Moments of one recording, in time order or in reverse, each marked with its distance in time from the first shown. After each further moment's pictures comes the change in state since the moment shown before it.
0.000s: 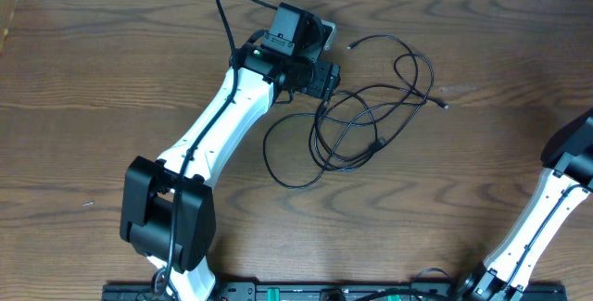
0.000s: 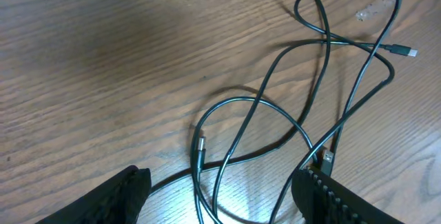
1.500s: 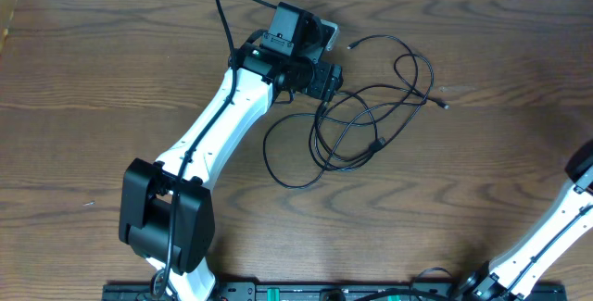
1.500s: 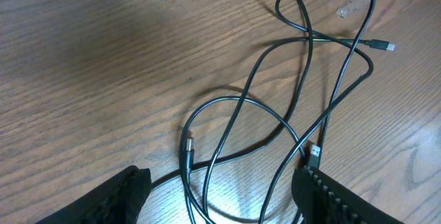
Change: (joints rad) left arm 0.000 -0.009 0.000 -0.002 0.045 0.026; right arm -0.125 -0.201 -0.262 -0.359 0.077 -0.167
